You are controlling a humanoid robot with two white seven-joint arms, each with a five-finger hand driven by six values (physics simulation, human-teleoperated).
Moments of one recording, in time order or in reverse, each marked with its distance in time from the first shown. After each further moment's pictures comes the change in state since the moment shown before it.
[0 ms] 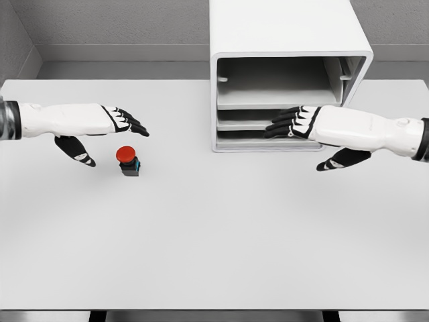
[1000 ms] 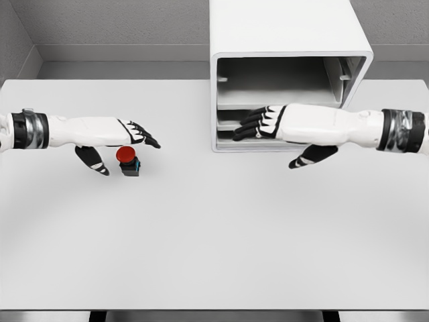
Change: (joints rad) left arm 0.037 -0.108 -0.011 0.097 -0.103 0.000 0.000; right arm -0.086 0.154 0.038 0.058 0.000 0.000 0.082
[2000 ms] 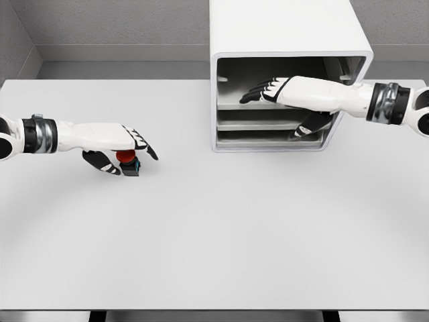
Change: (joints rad) left arm 0.015 -0.041 -0.002 0.044 -0.021 0.000 0.000; right arm -0.043 0.150 -0.008 0.303 -0.006 0.000 0.034
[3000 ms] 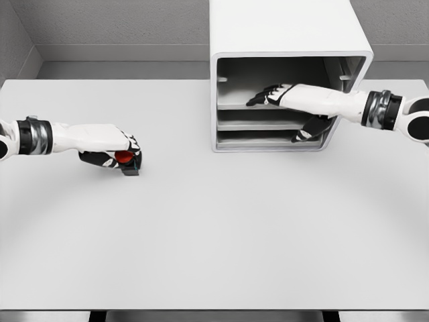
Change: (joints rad) left arm 0.002 0.011 0.005 0.021 0.004 0.001 0.000; right arm 0.037 0.055 -0.006 0.130 -0.001 0.005 0.008
